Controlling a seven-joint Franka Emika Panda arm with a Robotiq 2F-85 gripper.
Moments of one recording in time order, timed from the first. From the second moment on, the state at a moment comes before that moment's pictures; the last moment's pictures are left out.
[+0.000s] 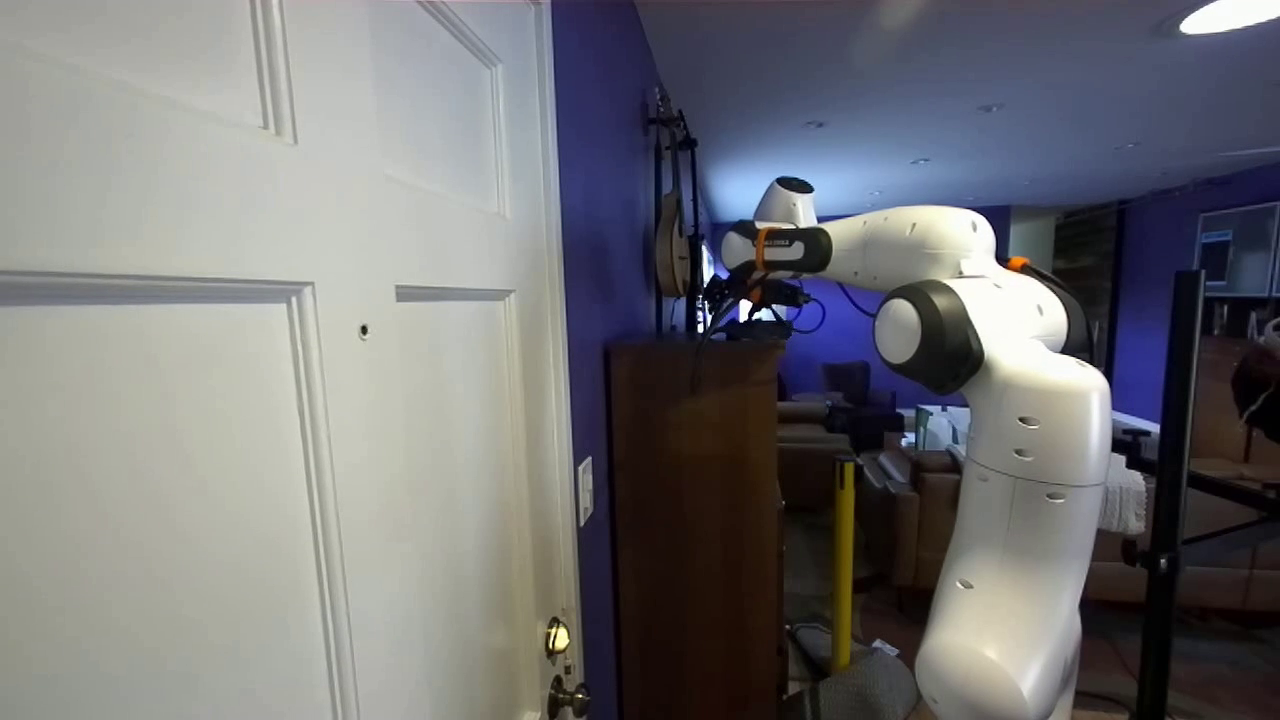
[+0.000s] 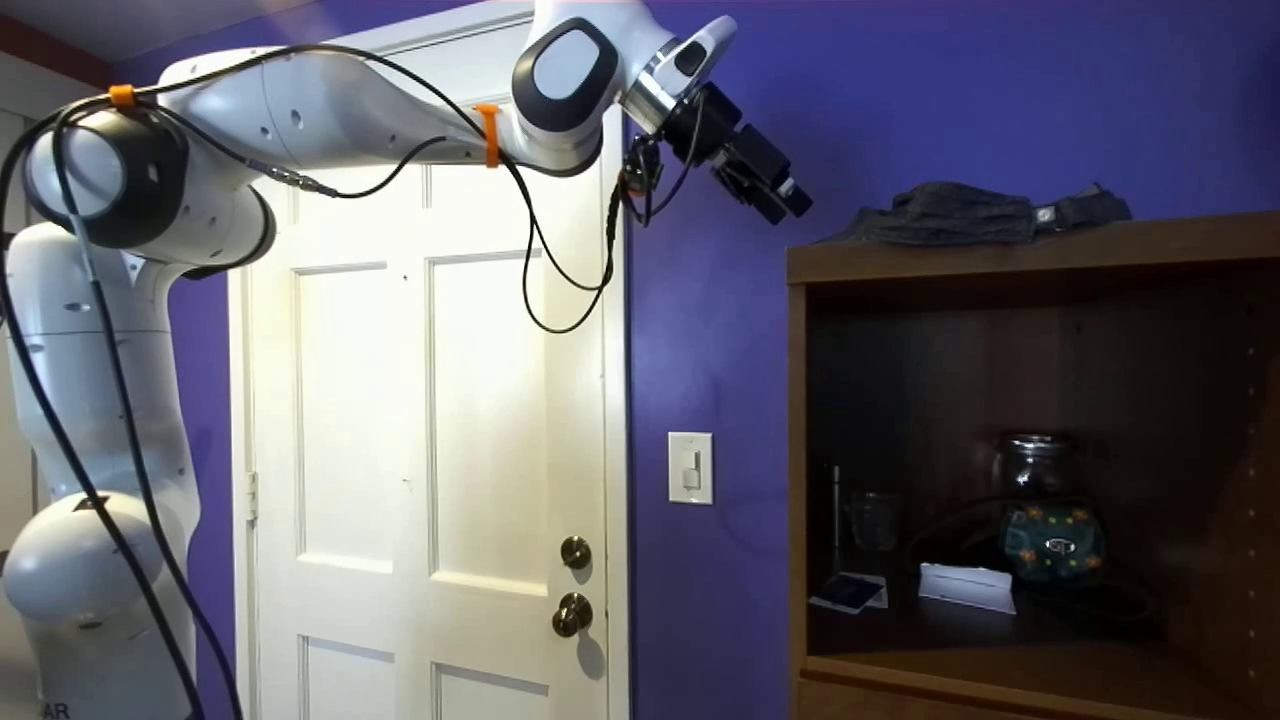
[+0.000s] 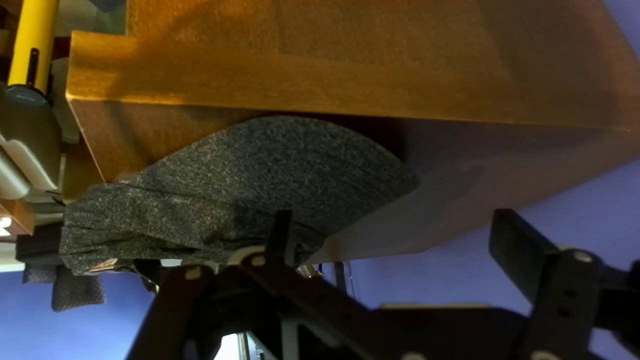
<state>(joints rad) -0.40 -0.08 -0.48 -1.54 -0.01 2.31 0.18</state>
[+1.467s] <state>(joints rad) -0.48 0.05 -0.52 -1.45 0.24 2.44 0.12</state>
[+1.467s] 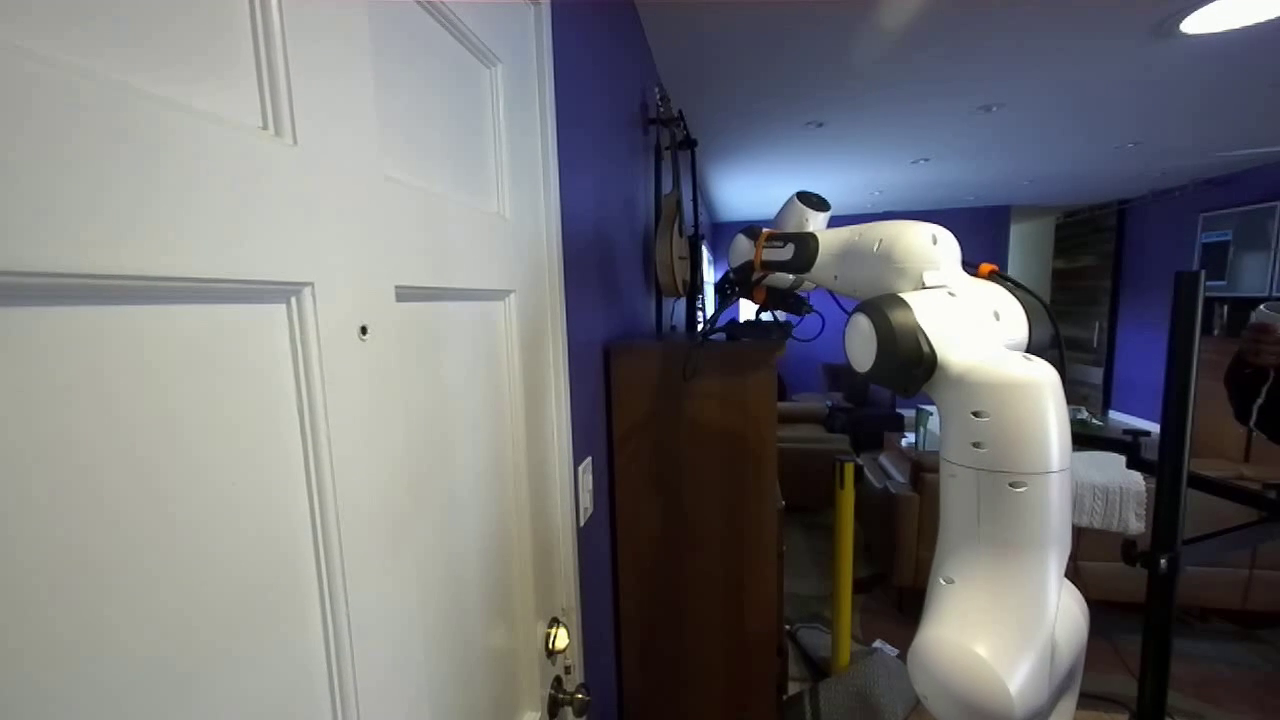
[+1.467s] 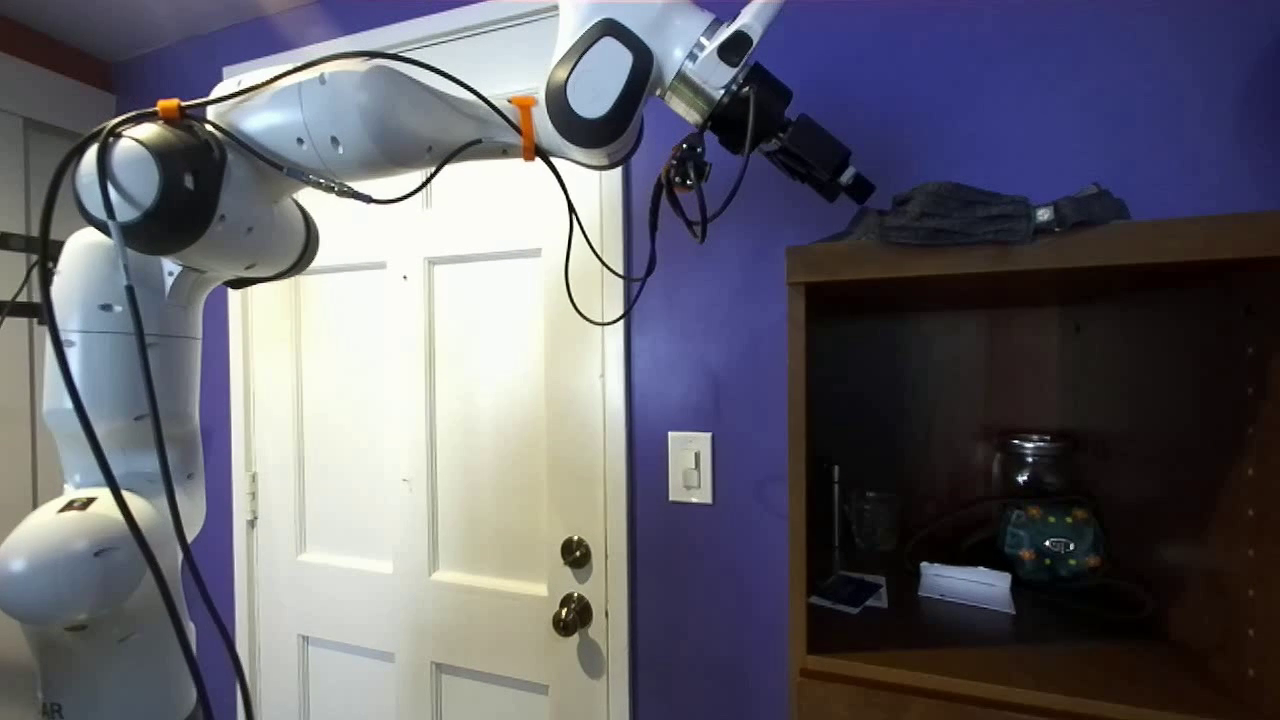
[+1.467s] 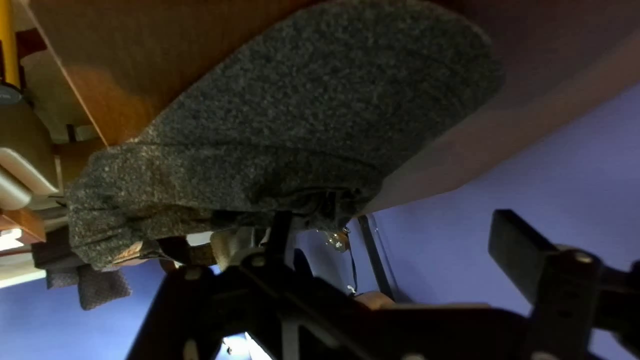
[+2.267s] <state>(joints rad) -0.63 0.22 -0.49 -1.28 0.44 2.41 0.16</state>
